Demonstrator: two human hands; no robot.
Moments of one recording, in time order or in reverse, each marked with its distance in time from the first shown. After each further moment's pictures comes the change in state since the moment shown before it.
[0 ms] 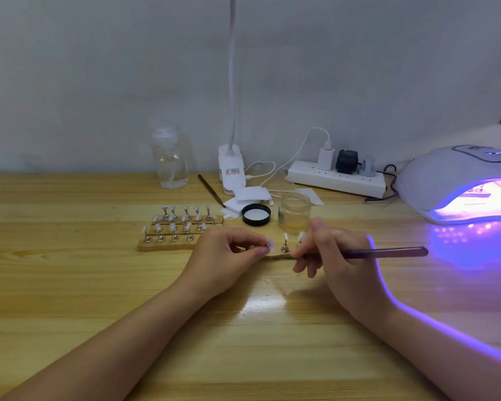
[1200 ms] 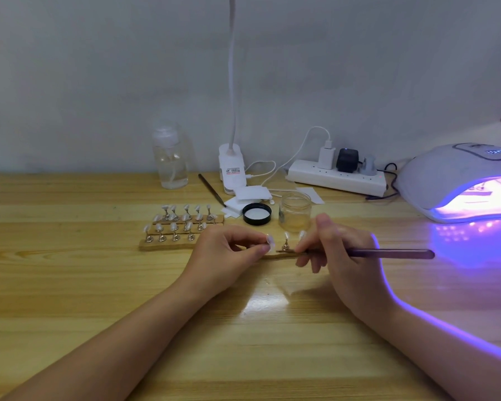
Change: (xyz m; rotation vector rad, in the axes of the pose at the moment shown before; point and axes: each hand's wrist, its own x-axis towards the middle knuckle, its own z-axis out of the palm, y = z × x) left_hand 0.000 0.000 0.000 -0.052 0.027 -0.009; right_hand 0.000 0.000 0.000 0.006 0.005 0.007
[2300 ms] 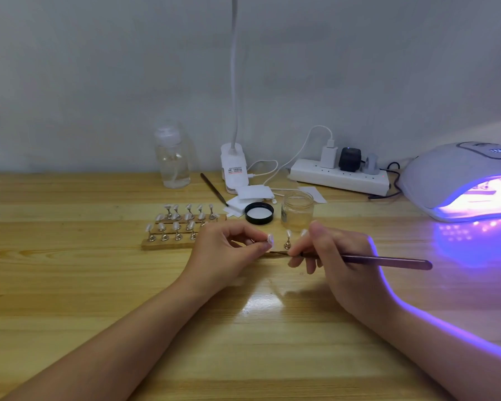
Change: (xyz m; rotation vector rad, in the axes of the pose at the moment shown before) left_hand -0.001 0.001 -0.003 -0.060 0.034 -0.027; right_hand -0.002 -0.002 0.001 -0.072 -0.113 -0.078
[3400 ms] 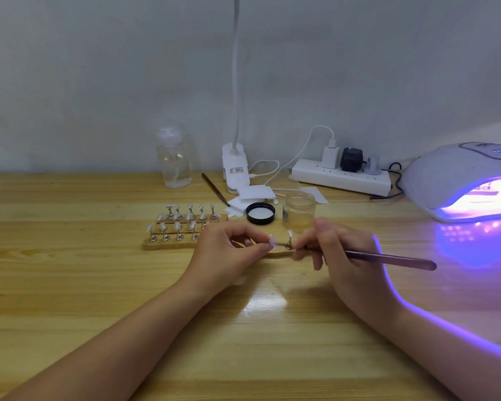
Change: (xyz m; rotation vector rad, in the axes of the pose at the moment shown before) left_hand 0.000 0.002 0.001 0.021 -0.003 -0.015; right_hand 0.001 0.001 -0.001 -0.032 0.042 0.008
